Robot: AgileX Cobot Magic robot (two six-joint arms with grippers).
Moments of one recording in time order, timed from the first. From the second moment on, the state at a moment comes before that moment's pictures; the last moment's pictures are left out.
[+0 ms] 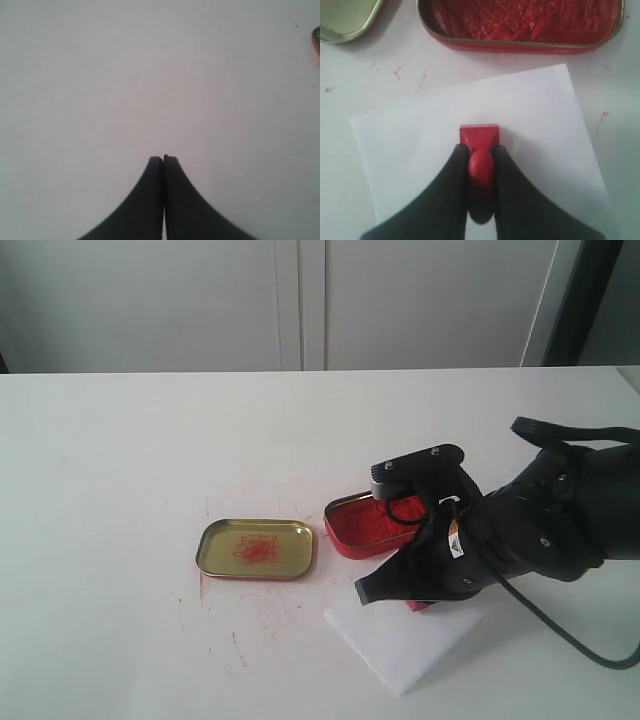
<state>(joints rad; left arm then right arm) 0.03 0.00 0.01 -0.06 0.55 0.13 0.59 1.61 -0.75 -0.22 0.29 0.38</state>
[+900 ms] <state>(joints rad) 0.03 0.00 0.01 -0.06 0.55 0.13 0.59 1.63 -0.75 -0.25 0.28 0.42</state>
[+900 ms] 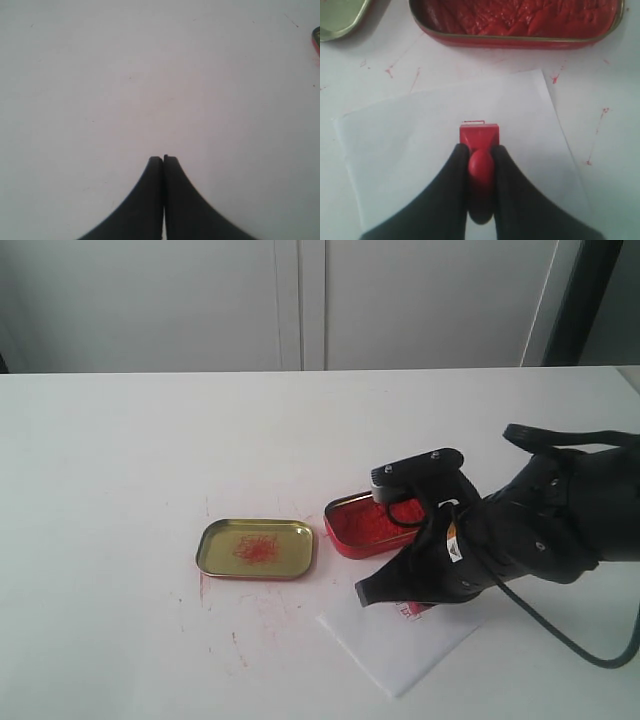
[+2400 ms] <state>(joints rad) 0.03 0.00 0.01 -0.06 0.55 0.13 0.32 1.68 -0.87 1.16 0.73 -0.79</state>
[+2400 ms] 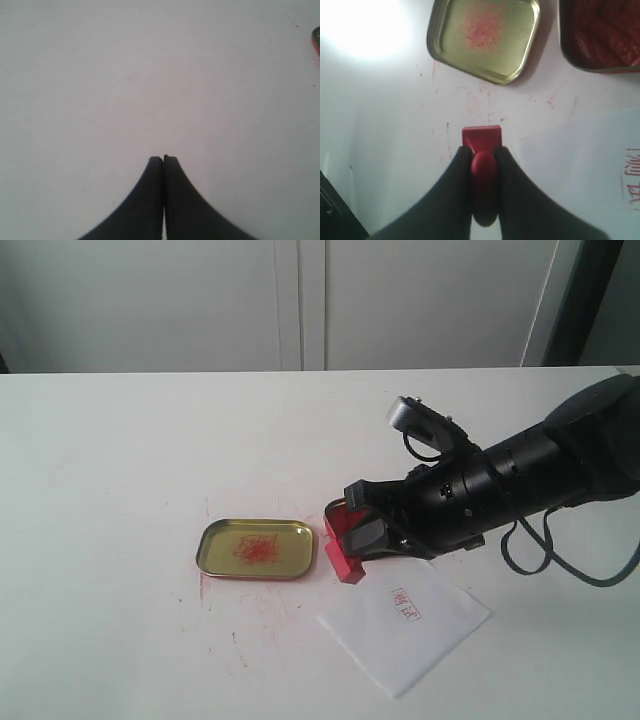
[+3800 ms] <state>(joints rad) 0.03 0.00 0.01 -0.06 0.55 0.13 0.62 1.88 -0.88 1.59 0.59 -0.91</state>
